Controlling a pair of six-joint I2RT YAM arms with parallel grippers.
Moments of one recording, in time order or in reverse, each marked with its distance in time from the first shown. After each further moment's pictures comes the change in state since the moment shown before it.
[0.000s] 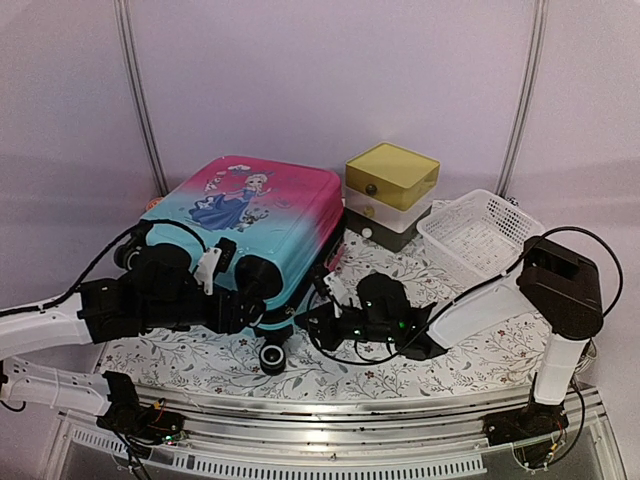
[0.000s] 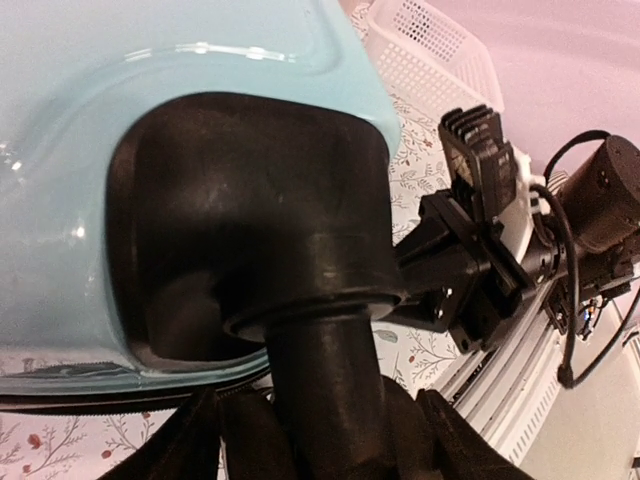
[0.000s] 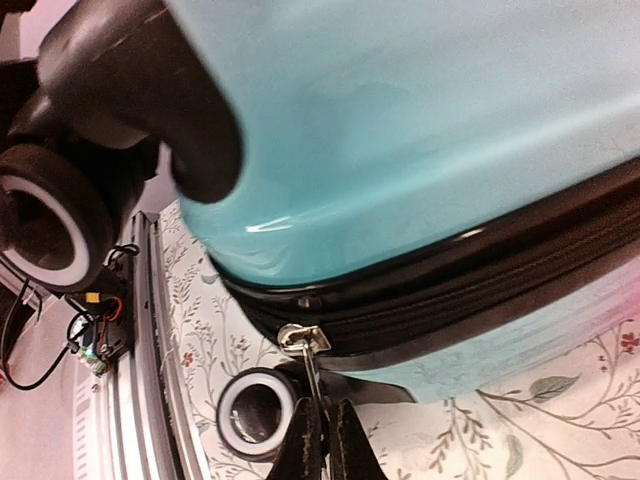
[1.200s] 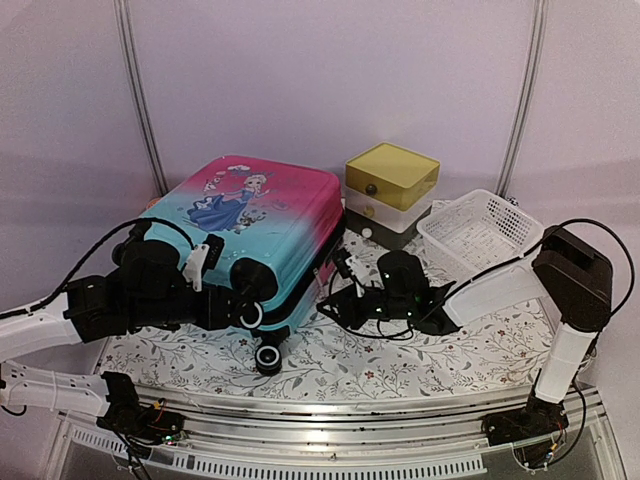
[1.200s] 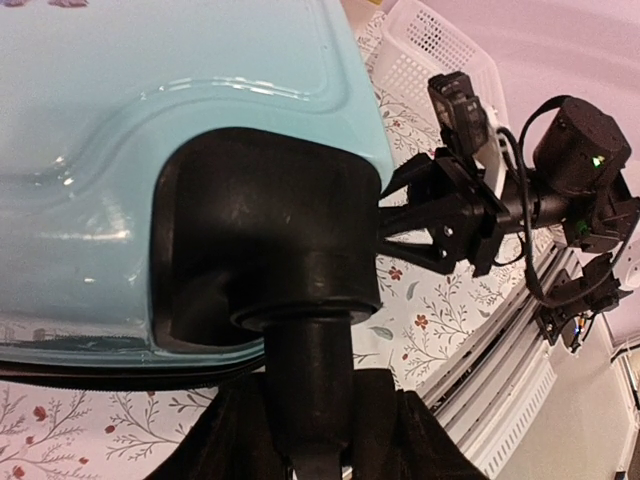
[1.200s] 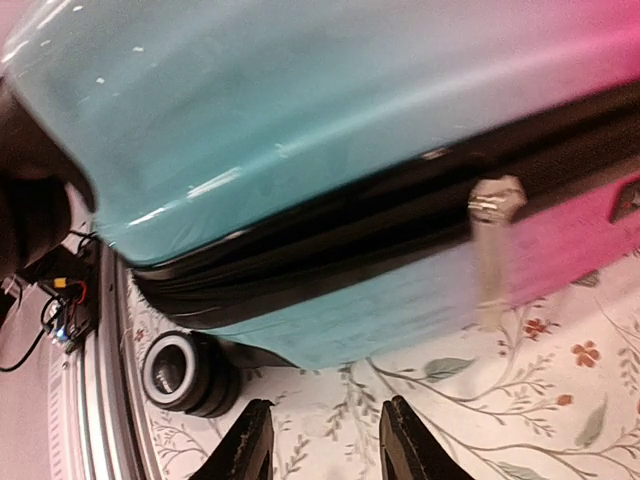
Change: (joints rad) left arm -0.002 -0.067 0.030 -0.102 -0.016 -0.045; right arm -0.172 -0.071 -0.018 -0.162 -0.134 -0.079
